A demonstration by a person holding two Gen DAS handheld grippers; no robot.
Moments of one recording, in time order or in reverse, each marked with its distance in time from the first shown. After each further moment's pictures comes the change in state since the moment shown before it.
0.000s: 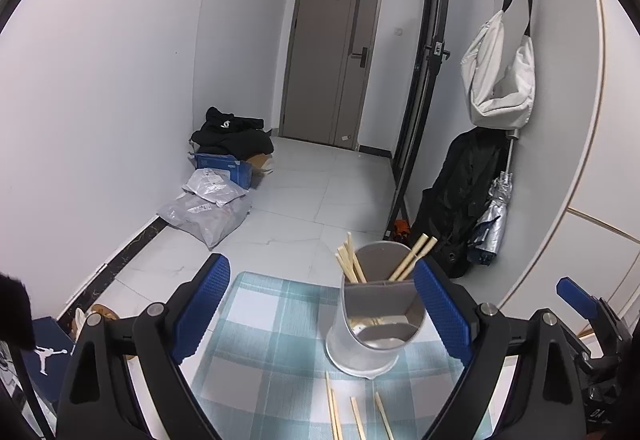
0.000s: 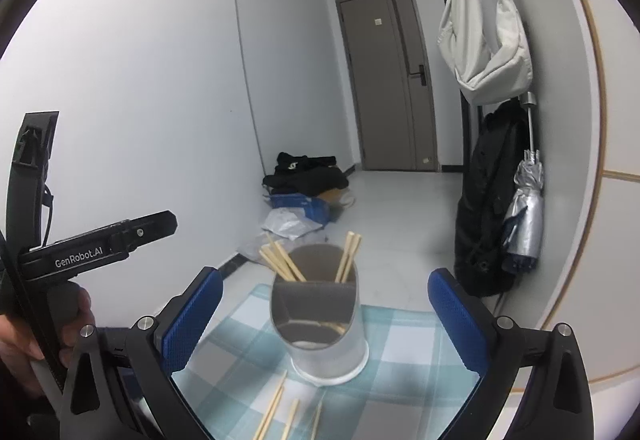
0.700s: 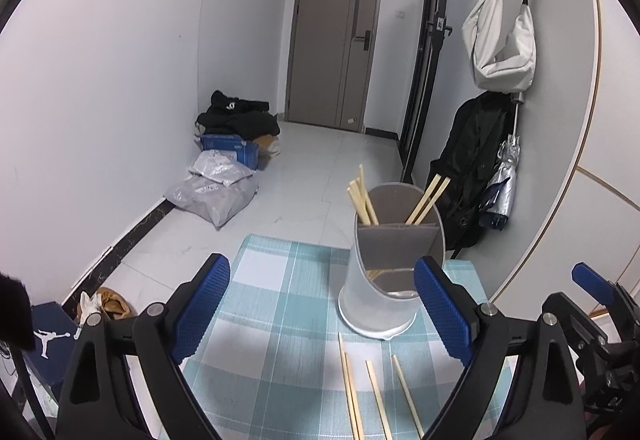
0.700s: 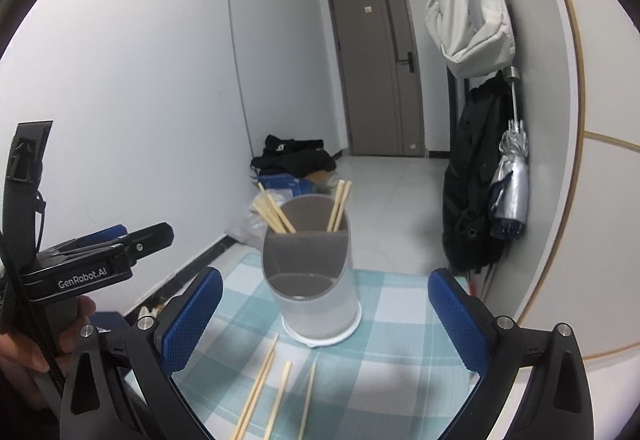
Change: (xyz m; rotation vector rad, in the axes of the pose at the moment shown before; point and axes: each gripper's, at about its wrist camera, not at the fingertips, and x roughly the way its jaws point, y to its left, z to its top) left arm 0.009 0.007 -0.050 0.023 0.049 0.048; right arm -0.006 0.006 -0.044 -0.008 0.061 -0.044
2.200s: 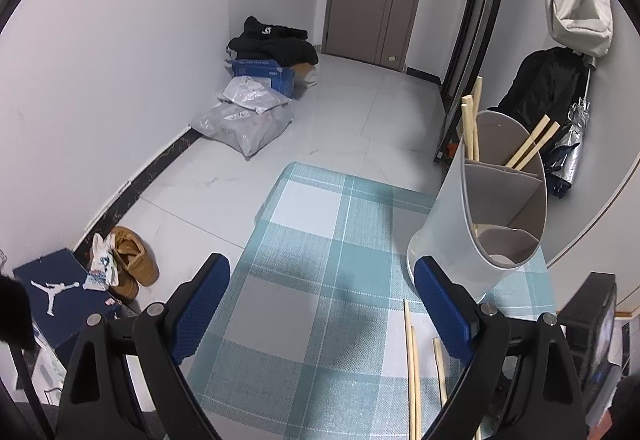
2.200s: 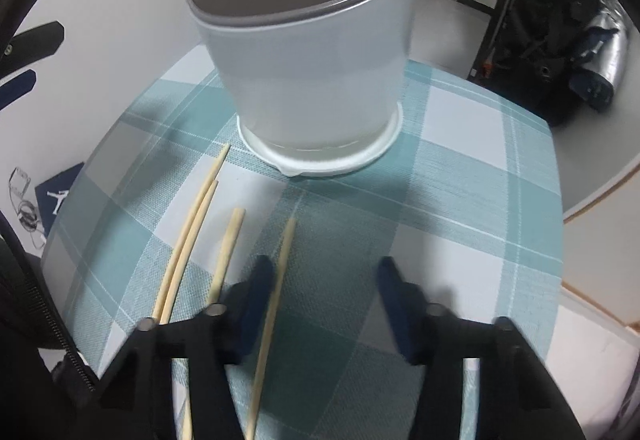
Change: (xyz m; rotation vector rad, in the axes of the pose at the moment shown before) left arm 0.066 0.045 -0.020 -0.086 0.262 0.097; right arm 0.170 0.007 -0.113 -0.114 0.707 -0.027
